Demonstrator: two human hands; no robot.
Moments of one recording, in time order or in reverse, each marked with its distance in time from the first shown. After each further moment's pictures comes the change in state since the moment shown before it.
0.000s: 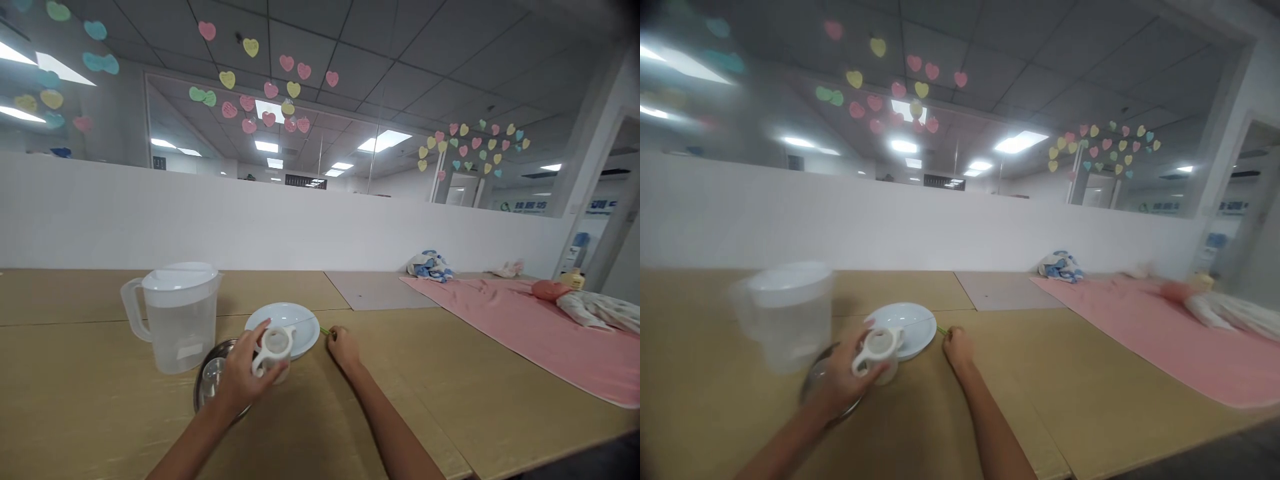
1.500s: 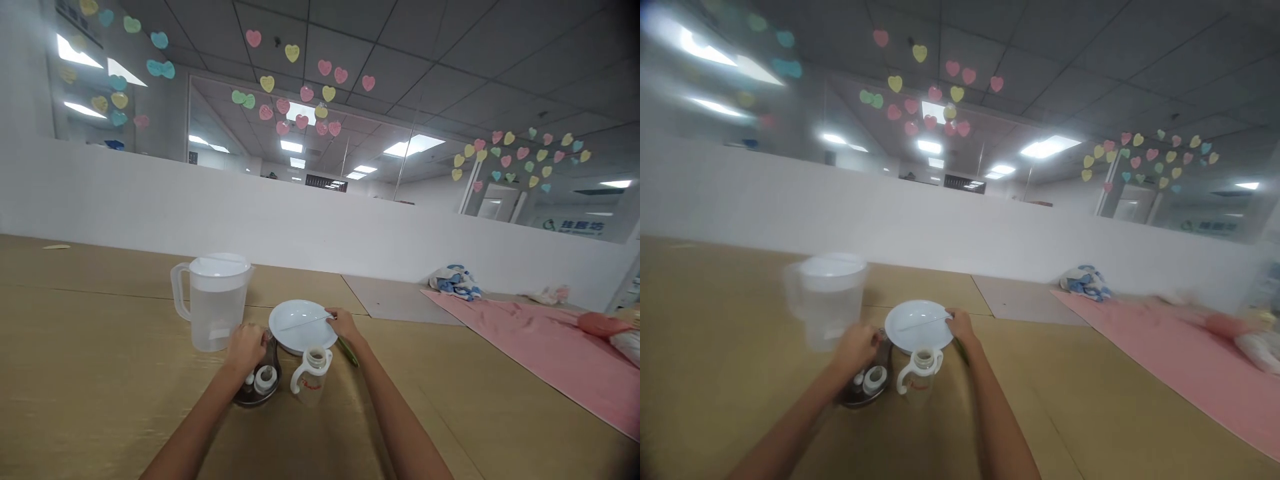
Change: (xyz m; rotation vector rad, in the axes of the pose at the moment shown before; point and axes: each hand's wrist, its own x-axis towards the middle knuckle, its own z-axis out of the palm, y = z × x) left_hand 0.015 -0.039 -0.019 0.439 -0.588 -0.450; right_hand 0.062 -0.042 0.008 0.290 -0.155 -0.220
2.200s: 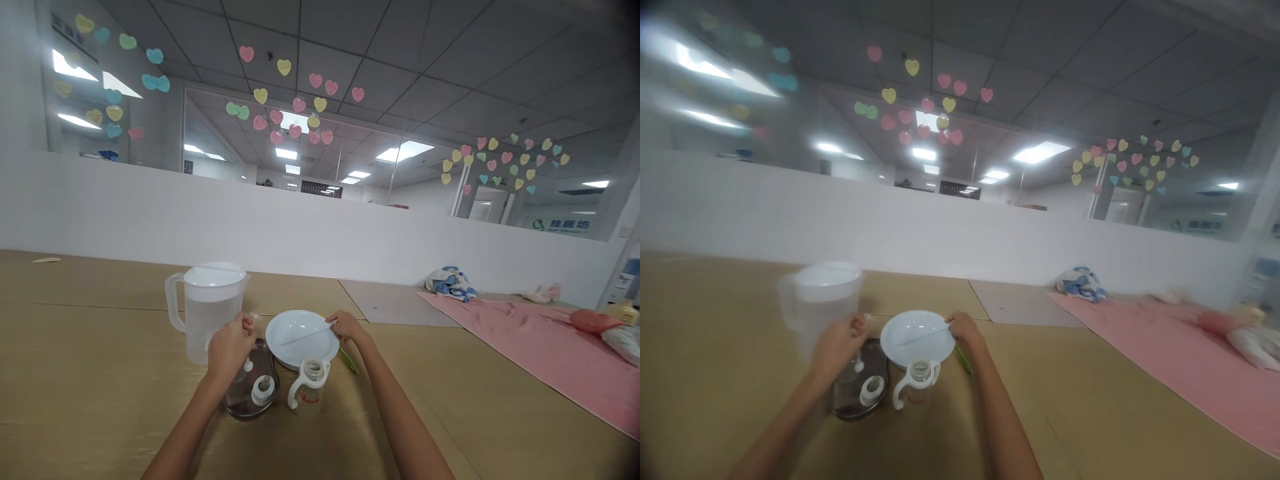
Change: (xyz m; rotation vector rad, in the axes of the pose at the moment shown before) left_hand -0.002 -0.007 -0.035 -0.270 0.216 -0.230; right_hand -0.014 -0.023 -0.045 -0.044 -0.206 0.171
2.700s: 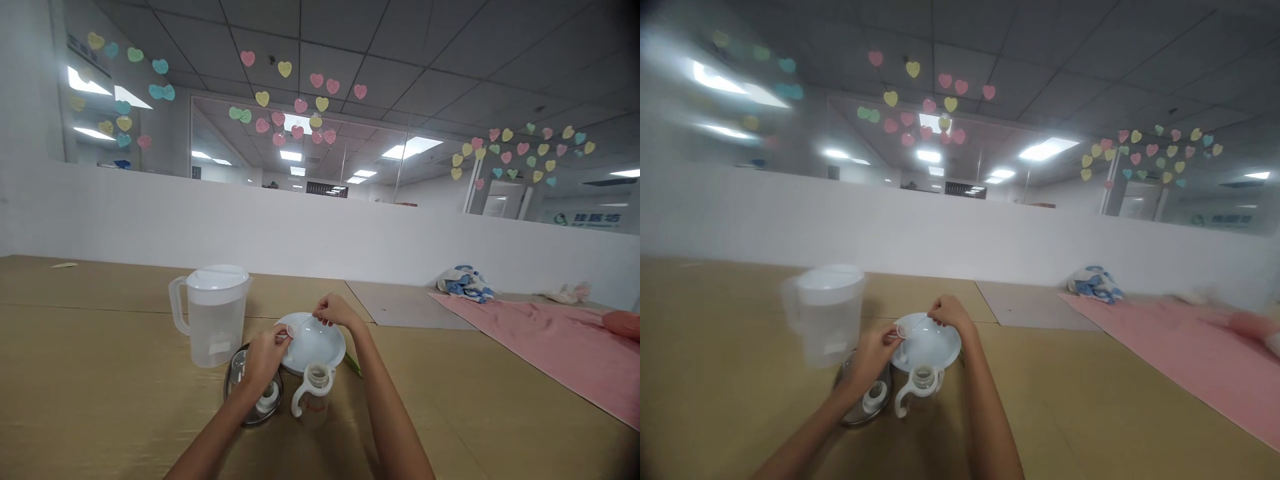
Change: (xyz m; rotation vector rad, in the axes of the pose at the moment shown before) left_hand -0.006 0.034 0.043 -0.379 -0.123 0.176; right_hand -0.013 -0.068 -0.023 0.174 -0.080 -0.270
